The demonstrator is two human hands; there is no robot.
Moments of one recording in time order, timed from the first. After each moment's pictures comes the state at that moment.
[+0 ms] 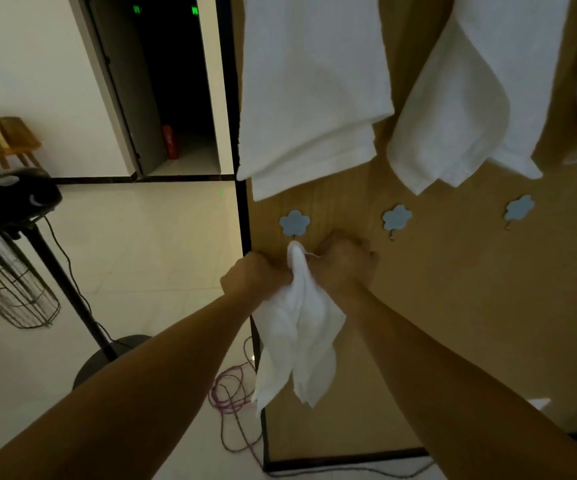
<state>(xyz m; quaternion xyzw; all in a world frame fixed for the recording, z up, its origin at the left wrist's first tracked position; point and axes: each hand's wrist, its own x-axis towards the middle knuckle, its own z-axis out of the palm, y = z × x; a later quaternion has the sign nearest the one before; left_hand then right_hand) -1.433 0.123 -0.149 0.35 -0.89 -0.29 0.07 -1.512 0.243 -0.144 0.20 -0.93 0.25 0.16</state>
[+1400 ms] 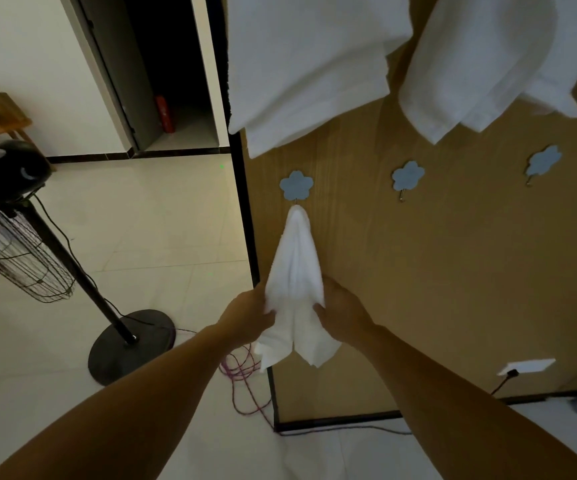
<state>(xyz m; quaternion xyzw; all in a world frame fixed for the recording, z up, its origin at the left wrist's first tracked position) -1.378 0.109 -0.258 0.18 -0.94 -0.27 0.02 -1.490 0.282 -0.275 0.36 -0.86 0.35 -0.12</state>
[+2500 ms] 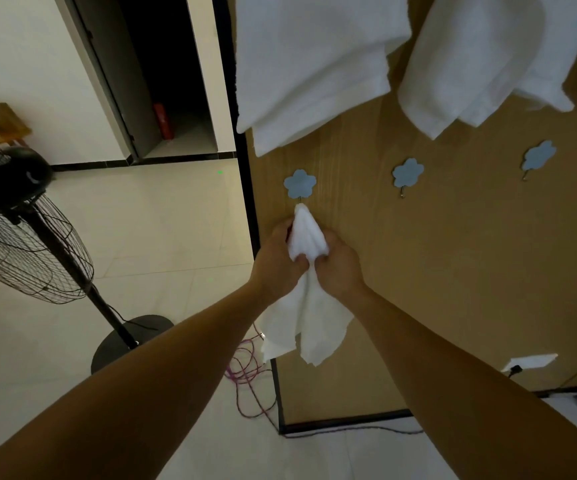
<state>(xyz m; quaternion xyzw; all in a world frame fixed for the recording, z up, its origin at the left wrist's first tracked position) -1.415 0.138 -0.186 0.11 -0.87 -0.43 0.24 -1.486 0.250 -0.204 0.30 -0.78 0.54 0.00</state>
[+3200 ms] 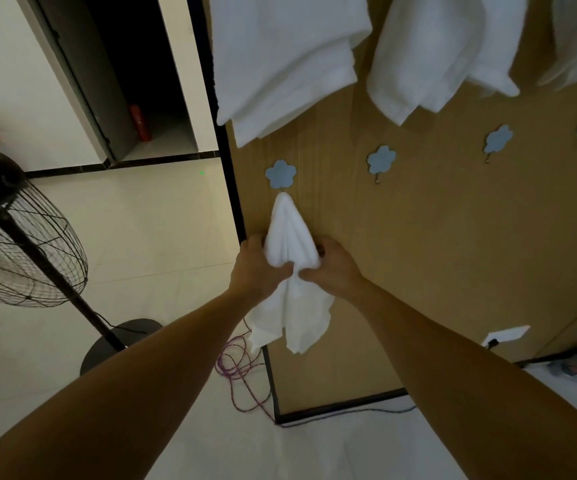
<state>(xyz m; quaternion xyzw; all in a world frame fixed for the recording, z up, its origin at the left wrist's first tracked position) -1.396 0.140 -0.204 0.23 -0.89 -0.36 0.18 -1.489 0.280 -0.224 0.28 -0.83 0.46 -0.13</state>
